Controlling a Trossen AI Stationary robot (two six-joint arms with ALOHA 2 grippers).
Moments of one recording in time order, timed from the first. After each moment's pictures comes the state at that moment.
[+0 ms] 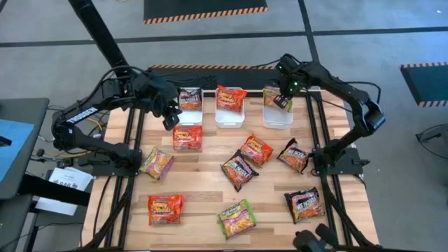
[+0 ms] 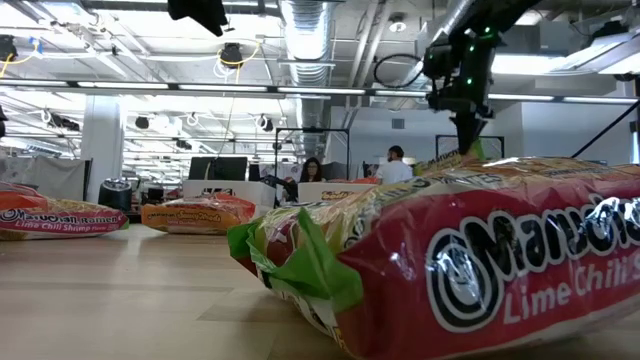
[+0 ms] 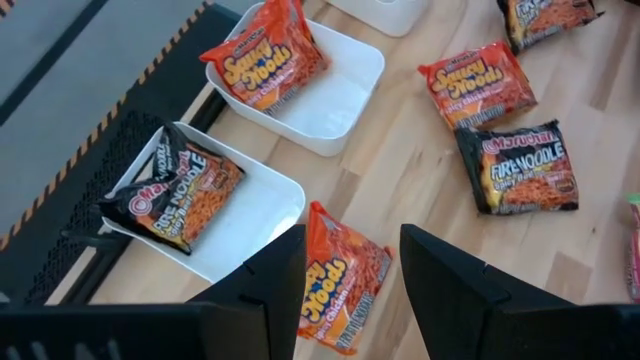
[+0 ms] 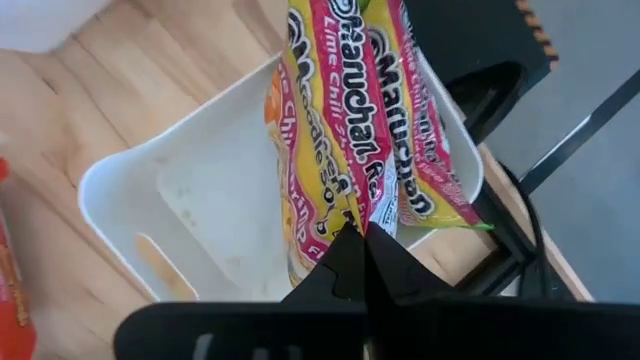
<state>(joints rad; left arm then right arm) 0.34 1.24 1.60 -1.16 -0.15 -0.12 -0.86 1.54 1.35 -1.06 0.11 -0.18</state>
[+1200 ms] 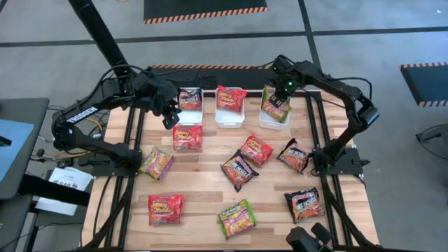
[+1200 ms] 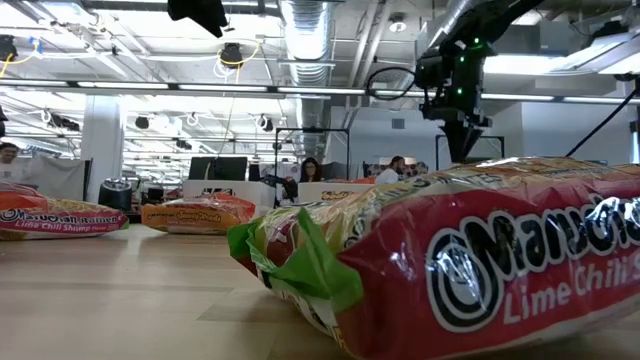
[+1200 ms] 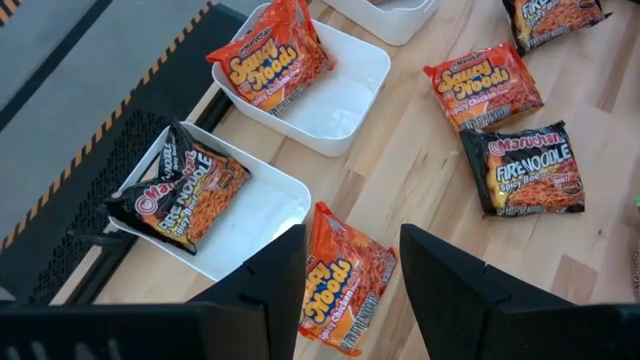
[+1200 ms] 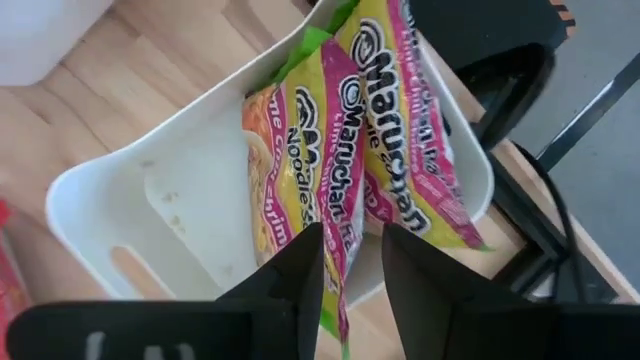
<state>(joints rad) 0.35 1.24 1.60 -1.16 -0.15 -0.12 -0.86 1.61 1.38 -1.05 0.11 -0.08</state>
